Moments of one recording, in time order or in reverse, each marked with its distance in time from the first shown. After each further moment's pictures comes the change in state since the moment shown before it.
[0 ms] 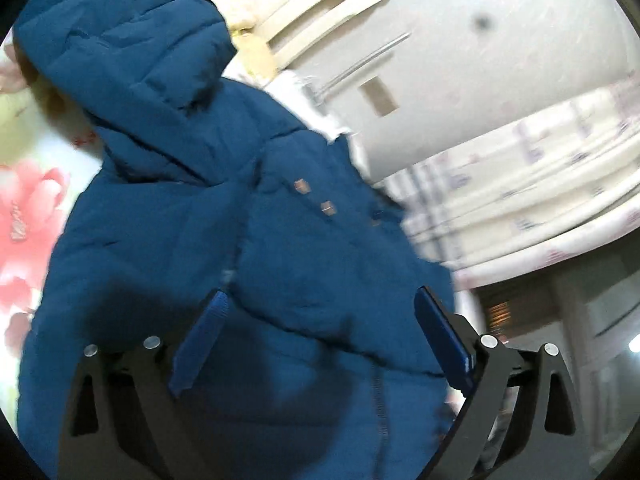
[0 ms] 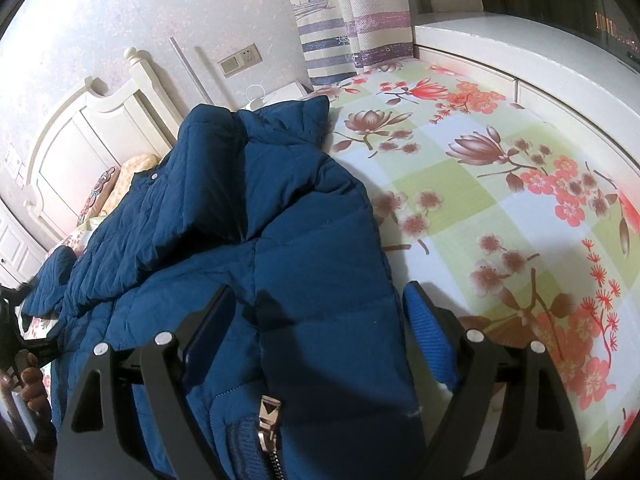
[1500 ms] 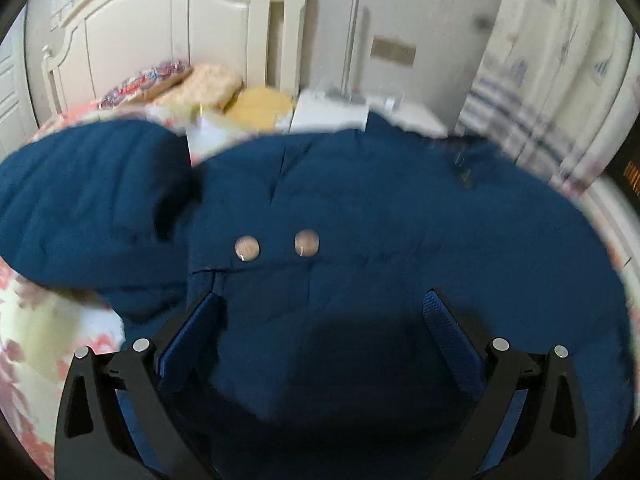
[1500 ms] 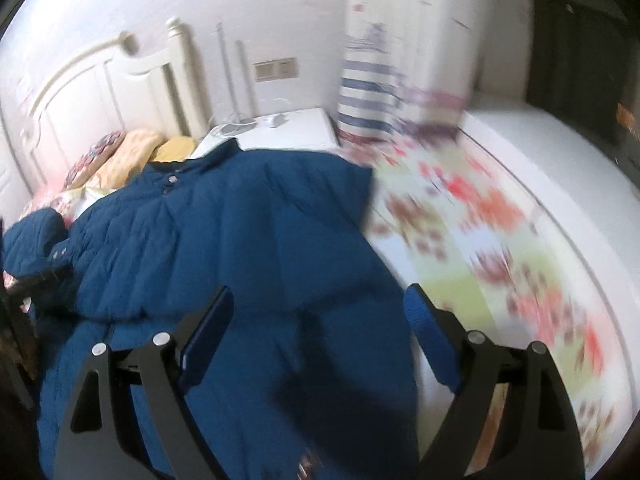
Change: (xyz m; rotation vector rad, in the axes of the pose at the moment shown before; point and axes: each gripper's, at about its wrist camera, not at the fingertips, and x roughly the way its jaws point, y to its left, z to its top) left arm 0.057 -0.031 0.009 0.560 -0.001 0.512; right arm -0.001 0.075 0.057 -0.307 -0.072 -0.094
